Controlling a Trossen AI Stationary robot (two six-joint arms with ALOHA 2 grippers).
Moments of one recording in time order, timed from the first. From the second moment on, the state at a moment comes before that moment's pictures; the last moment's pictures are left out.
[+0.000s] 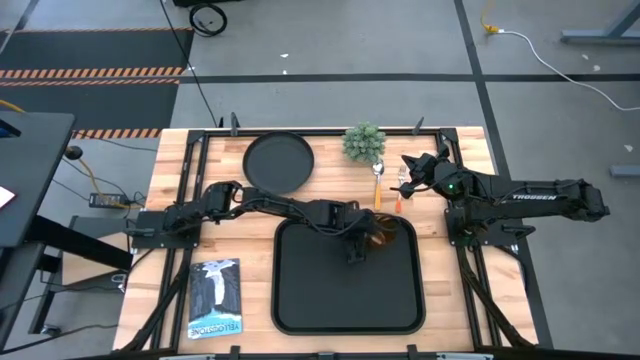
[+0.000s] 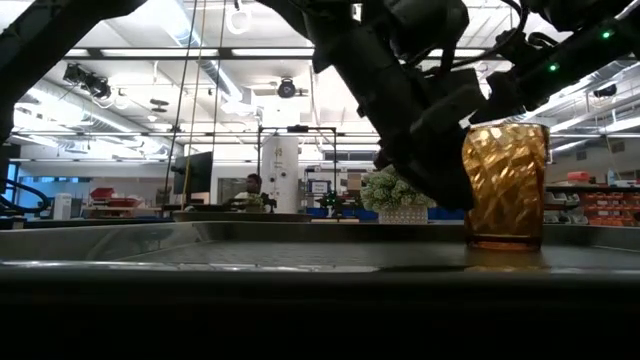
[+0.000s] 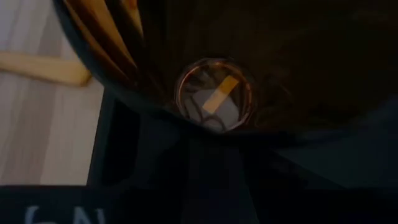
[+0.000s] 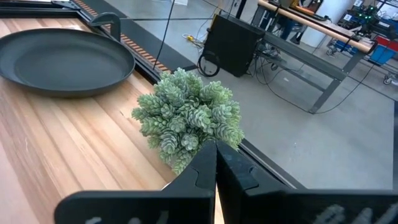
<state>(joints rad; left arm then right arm) -0.08 2.32 1.86 -0.44 -0.09 -0.12 -0.18 0.62 0.39 -0.17 0.70 -0.01</state>
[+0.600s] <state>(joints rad) -0.07 2.35 1.86 -0.27 -0.09 -0.08 -0.18 0.62 0.39 -0.16 0.70 -0.02</state>
